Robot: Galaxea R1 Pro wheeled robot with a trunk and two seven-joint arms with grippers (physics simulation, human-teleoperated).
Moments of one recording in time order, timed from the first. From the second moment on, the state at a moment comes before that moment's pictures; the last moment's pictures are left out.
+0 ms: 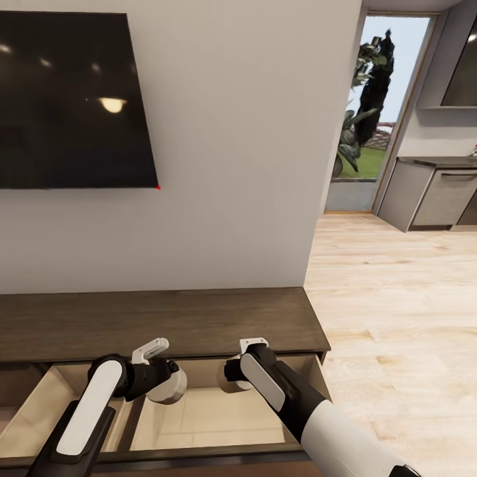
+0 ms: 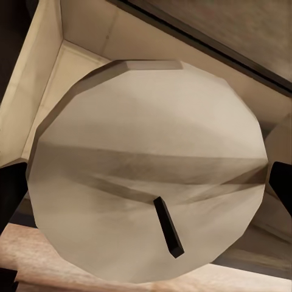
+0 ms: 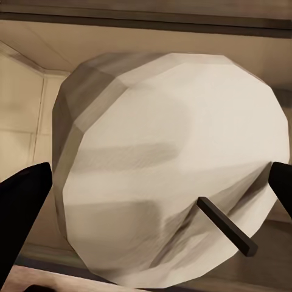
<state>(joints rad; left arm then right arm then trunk) -0.33 0.05 -0.08 -1.55 1.20 0.97 0.96 -0.71 0.17 0.70 -0.84 -0.89 0.74 -0.61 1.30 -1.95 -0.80</state>
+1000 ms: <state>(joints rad) -0.33 0.05 -0.08 -1.55 1.20 0.94 0.97 -0.71 0.17 0.70 -0.88 -0.89 0.75 -0.58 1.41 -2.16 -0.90</state>
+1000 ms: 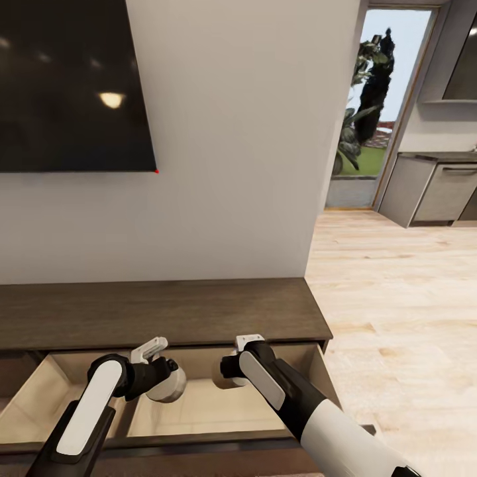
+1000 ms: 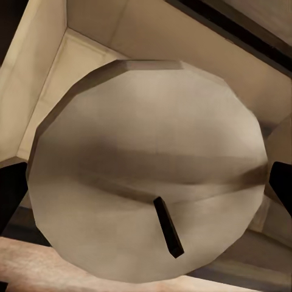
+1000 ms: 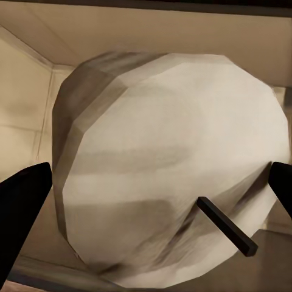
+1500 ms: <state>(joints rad) -0.33 0.05 -0.08 -1.55 1.20 0.94 0.97 -0.71 0.17 0.70 -0.88 -0.89 0.75 -0.57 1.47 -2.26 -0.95</state>
